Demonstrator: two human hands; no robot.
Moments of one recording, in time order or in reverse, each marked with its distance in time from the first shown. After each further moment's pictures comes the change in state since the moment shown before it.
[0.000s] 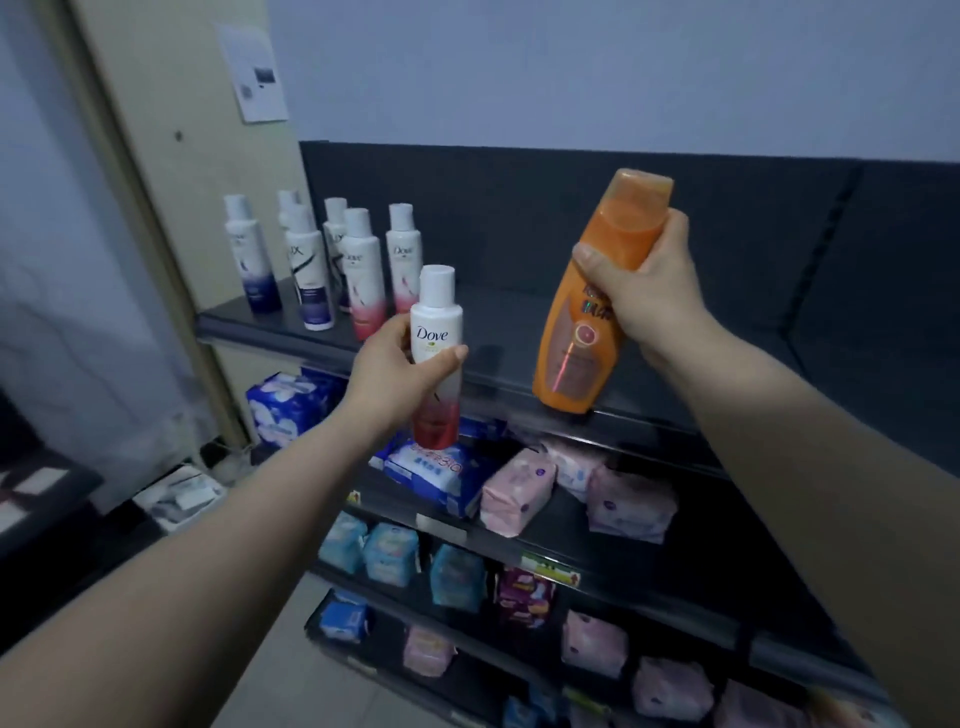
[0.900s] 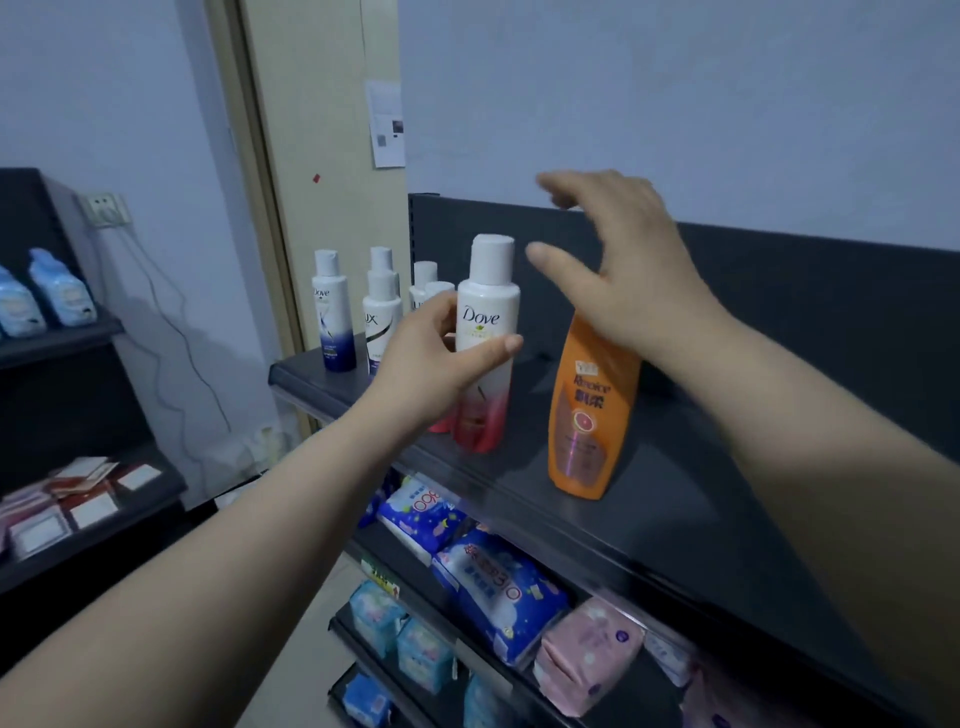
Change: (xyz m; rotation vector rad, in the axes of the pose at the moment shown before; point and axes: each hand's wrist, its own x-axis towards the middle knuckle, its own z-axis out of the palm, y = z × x) left_hand 0.120 0.020 -0.029 -0.004 0.126 0.130; right_hand 0.113 -0.042 0.112 -0.437 -0.298 -0.776
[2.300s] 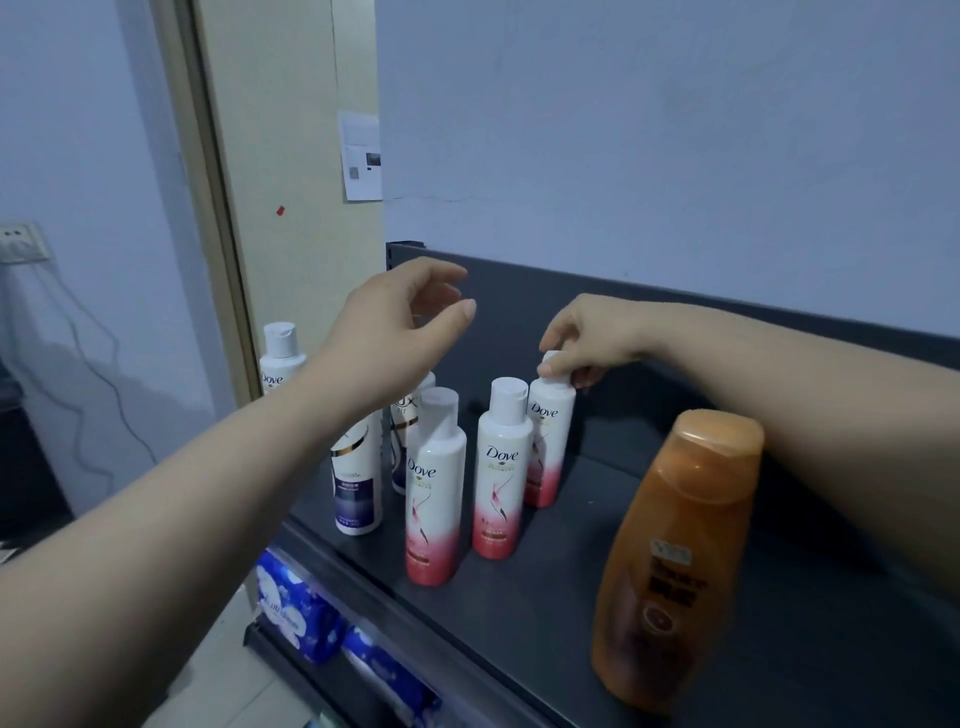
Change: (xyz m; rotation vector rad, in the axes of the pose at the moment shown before) left_hand 0.146 -0.015 -0.045 0.335 0.009 0.163; right_hand 0.129 0.151 0.118 0.071 -0.844 0.466
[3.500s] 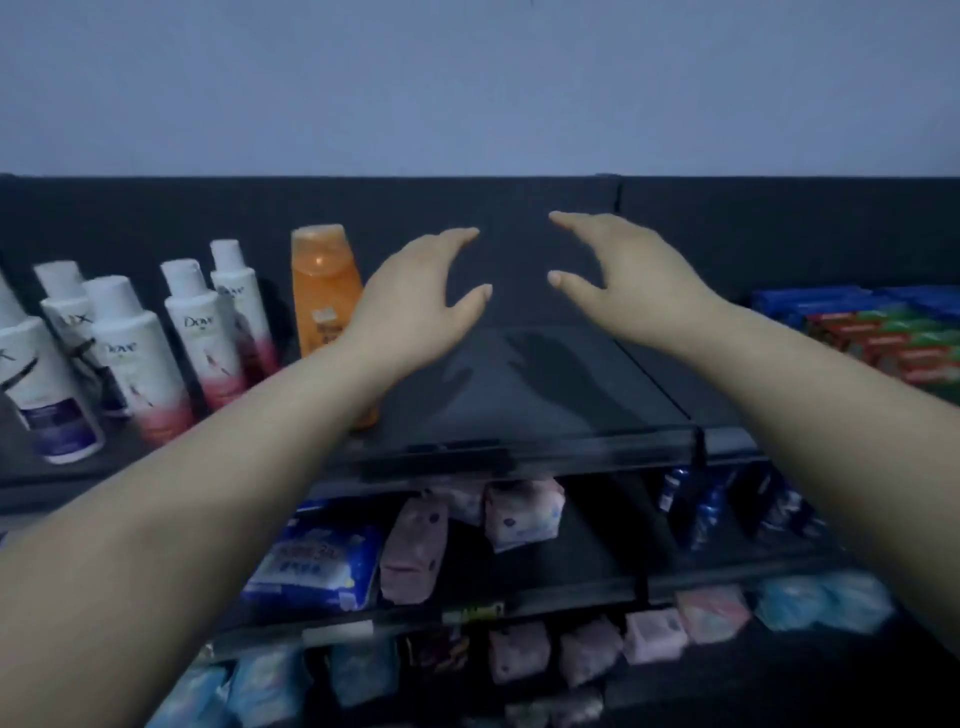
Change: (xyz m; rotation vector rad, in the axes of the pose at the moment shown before) left_hand -0.158 0.171 0.111 -0.021 -0.423 0.589; right_hand -0.432 -0.019 0.064 -0.403 0.738 0.487
